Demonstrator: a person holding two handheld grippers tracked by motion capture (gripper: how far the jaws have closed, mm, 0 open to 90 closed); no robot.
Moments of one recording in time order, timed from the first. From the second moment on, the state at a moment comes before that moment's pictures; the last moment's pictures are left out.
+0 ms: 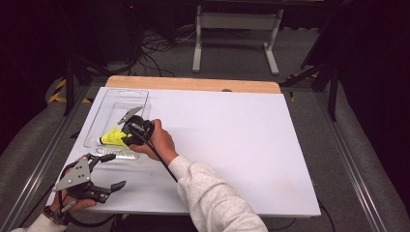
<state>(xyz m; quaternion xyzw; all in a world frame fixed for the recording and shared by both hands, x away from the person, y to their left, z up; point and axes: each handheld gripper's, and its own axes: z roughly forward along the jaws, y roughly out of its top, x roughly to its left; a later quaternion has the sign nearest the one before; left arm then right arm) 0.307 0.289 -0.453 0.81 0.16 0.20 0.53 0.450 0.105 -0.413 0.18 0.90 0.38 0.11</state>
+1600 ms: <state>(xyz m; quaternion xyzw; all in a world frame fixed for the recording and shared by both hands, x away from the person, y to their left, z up) 0.311 0.286 -0.455 0.82 0.16 0.20 0.51 0.425 0.028 -0.391 0.17 0.86 0.43 0.22</state>
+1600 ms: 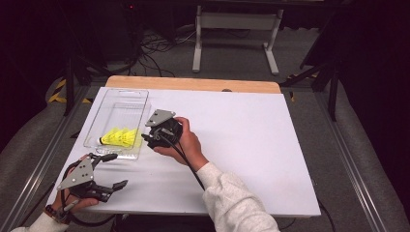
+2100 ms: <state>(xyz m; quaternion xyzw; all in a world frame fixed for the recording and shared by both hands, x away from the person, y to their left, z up) 0.311 0.286 -0.455 0.82 0.16 0.20 0.51 0.424 0.018 -0.395 0.18 0.86 0.43 0.23</state>
